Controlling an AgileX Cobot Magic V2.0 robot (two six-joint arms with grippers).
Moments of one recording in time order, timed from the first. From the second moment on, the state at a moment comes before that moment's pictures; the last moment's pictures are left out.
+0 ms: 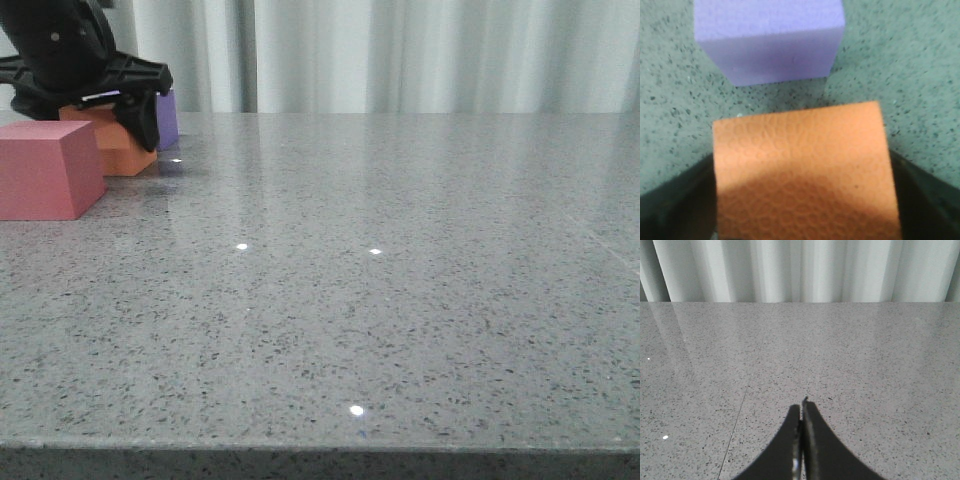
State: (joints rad) left arm -0.28 1.92 -1.54 0.09 0.67 -0.16; right arm 0.05 0.48 -0.37 -0.21 0.14 0.24
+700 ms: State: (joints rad) left arm -0.28 1.43 -1.43 0.09 0.67 -0.16; right arm 0.05 0.48 -0.37 -0.21 0.14 0.24
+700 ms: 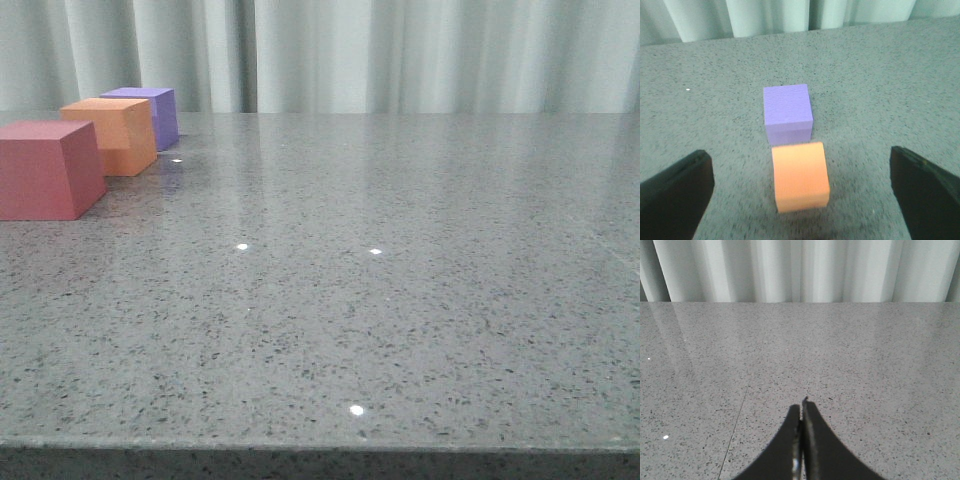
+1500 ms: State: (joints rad) left arm -0.28 0.38 -0.48 0.09 0.42 -0.16; right arm 0.05 0.48 -0.37 -0.21 0.14 0.24
